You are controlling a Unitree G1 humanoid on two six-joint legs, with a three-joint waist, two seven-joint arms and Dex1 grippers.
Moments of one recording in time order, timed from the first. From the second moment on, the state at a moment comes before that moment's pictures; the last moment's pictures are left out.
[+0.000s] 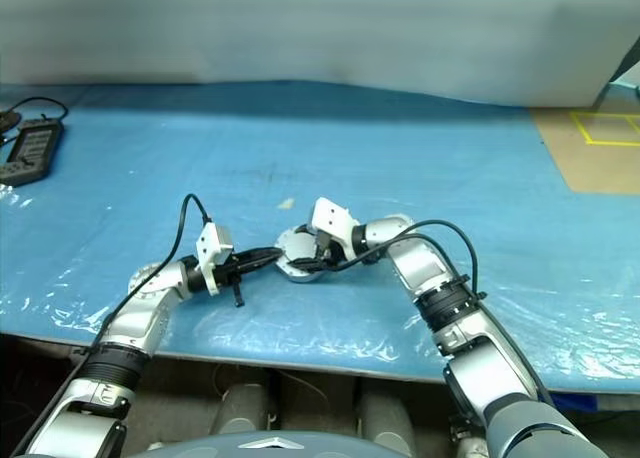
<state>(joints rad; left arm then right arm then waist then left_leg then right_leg) -0.26 0.40 -0.07 0.31 -0.29 -0.13 -1.10 -0.61 -0.34 0.39 0.27 0.06 0.23 1.06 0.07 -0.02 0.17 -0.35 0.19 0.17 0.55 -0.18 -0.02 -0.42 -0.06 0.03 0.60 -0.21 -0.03</state>
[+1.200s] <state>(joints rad) -0.27 0.41 -0.07 0.31 -0.29 -0.12 -1.10 -0.54 -0.43 0.08 0.11 0.42 0.86 0.98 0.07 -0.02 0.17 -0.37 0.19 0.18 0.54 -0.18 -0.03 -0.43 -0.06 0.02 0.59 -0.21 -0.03</state>
